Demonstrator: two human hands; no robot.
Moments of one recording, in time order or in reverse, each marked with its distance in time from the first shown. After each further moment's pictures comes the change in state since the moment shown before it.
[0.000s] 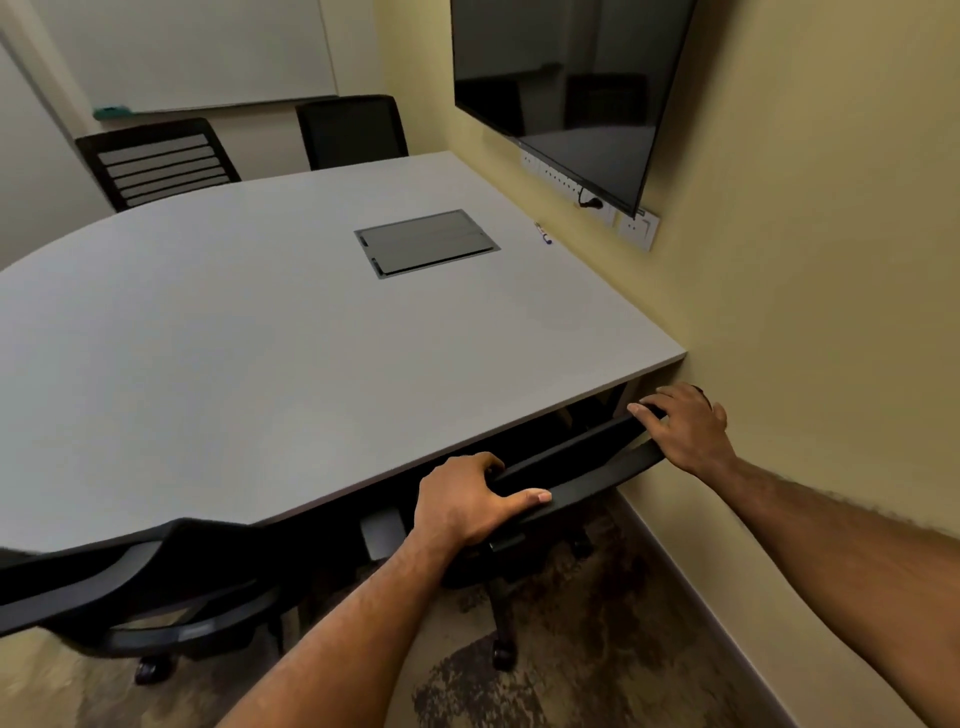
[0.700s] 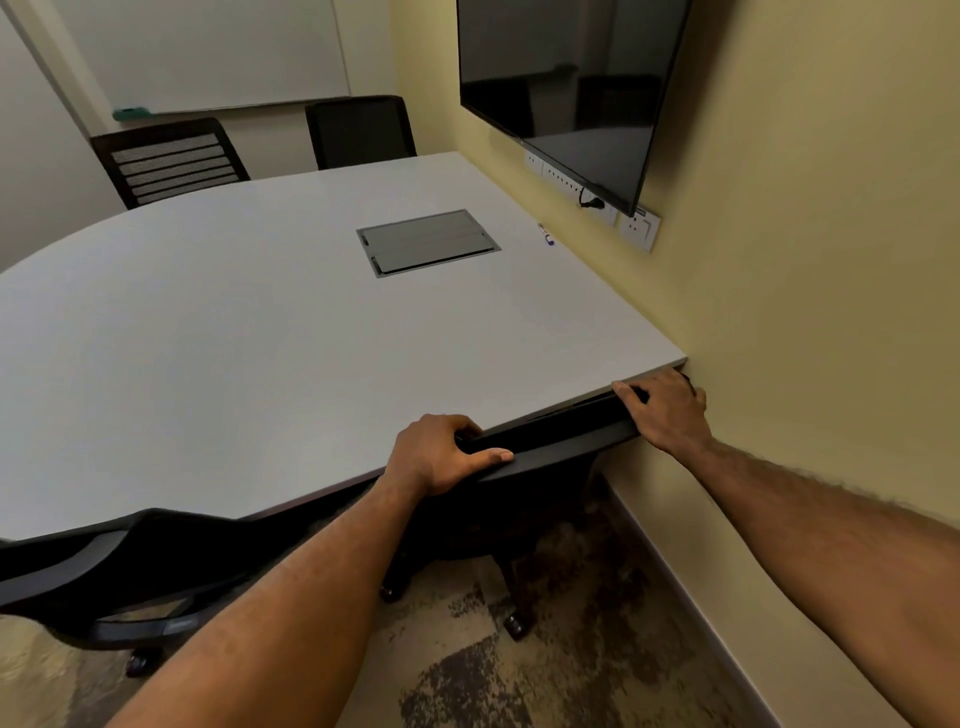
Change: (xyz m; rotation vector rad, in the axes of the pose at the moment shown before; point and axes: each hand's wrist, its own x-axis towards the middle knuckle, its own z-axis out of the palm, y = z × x) left_hand 0.056 -0.004 -0.011 -0.026 -0.041 0.040; right_hand 0.042 0.002 0.002 0.033 -0.020 0.007
